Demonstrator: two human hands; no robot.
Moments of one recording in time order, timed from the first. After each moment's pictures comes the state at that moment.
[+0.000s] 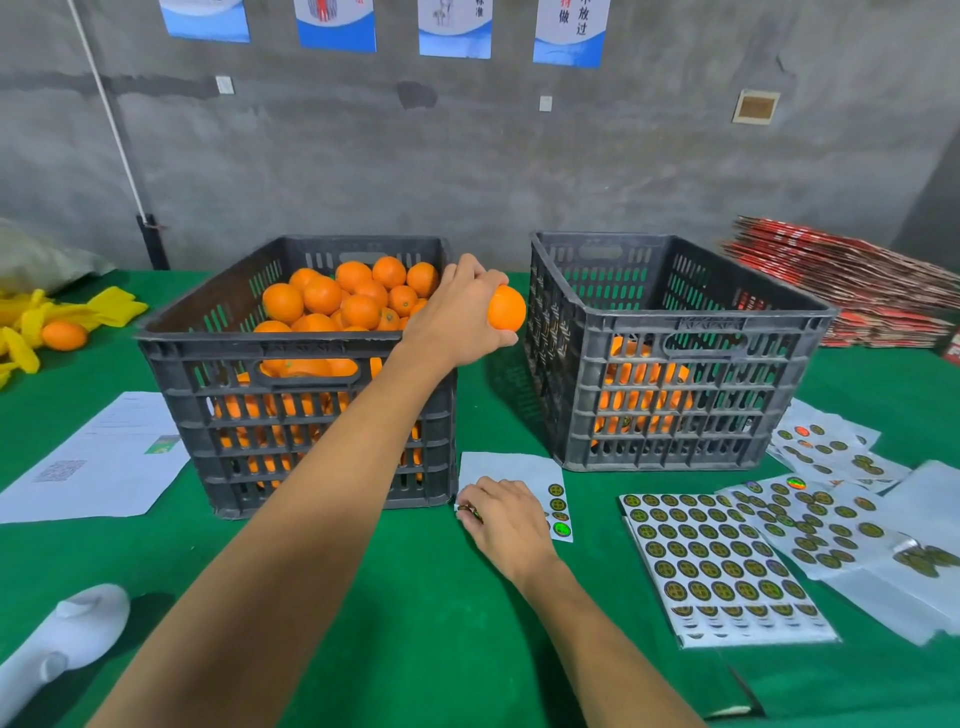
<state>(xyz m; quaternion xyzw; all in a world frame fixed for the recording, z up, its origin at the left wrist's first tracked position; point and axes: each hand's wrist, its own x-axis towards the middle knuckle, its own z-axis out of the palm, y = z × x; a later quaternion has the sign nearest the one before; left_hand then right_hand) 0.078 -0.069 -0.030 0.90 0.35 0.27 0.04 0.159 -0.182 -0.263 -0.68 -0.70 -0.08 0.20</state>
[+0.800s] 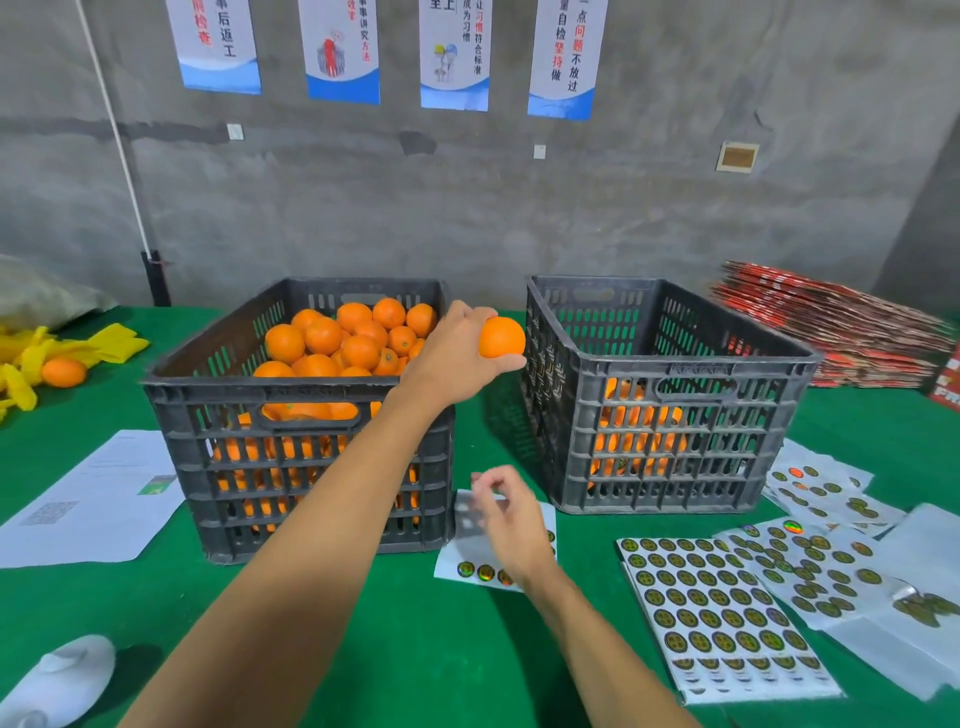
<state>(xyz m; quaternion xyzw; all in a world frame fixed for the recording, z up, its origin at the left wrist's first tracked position) 0.079 -0.059 -0.029 0.87 0.34 0.32 0.13 0.157 -0.179 -0.205 -0.63 -0.48 0.27 0.55</state>
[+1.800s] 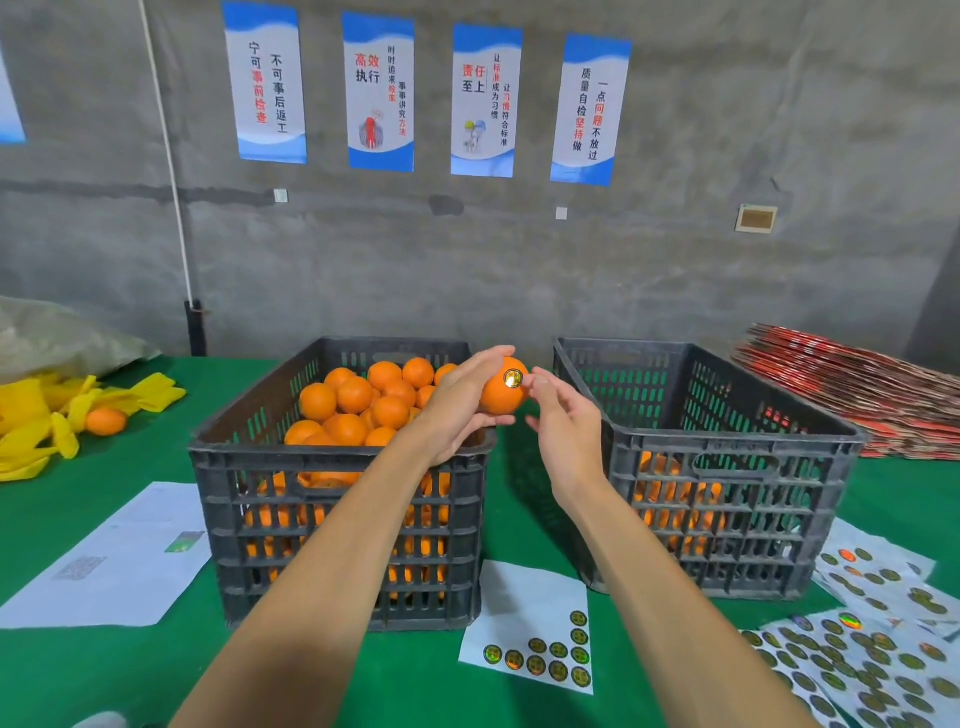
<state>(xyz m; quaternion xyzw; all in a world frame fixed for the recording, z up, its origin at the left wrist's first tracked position) 0.060 -0.042 -0.011 0.62 0.22 0.41 0.63 0.166 -0.127 -0.032 -0.48 -0.42 0.20 0.74</state>
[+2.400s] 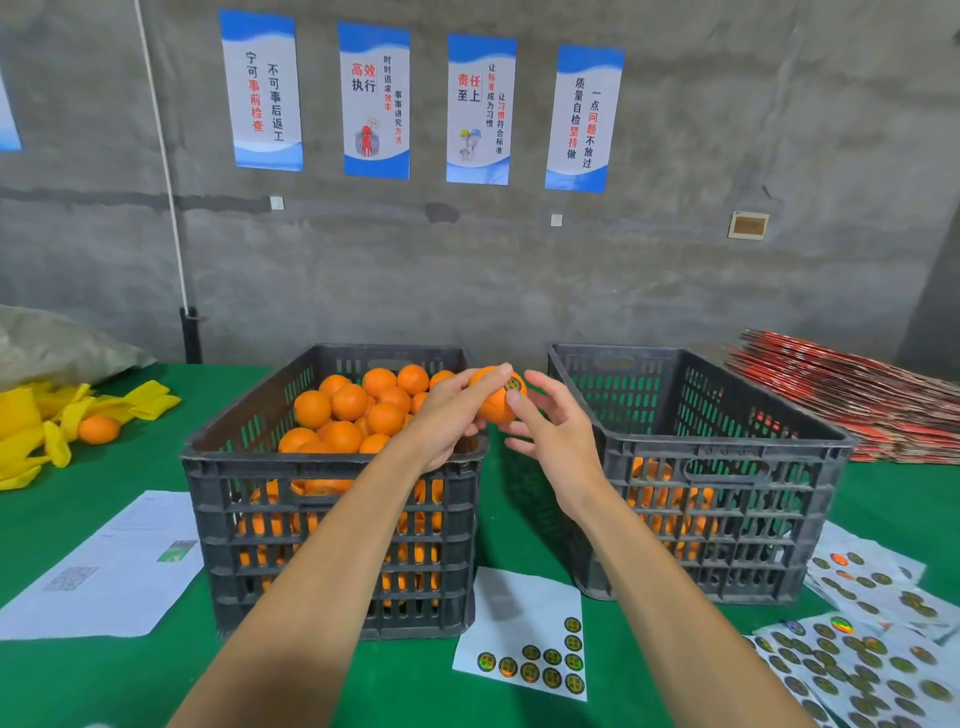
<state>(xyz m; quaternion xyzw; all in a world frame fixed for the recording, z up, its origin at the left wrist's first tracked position) 0.061 -0.031 -0.021 0.66 0.24 0.42 0.58 0.180 -0.136 -0.035 -0.47 -0.46 0.28 0.70</state>
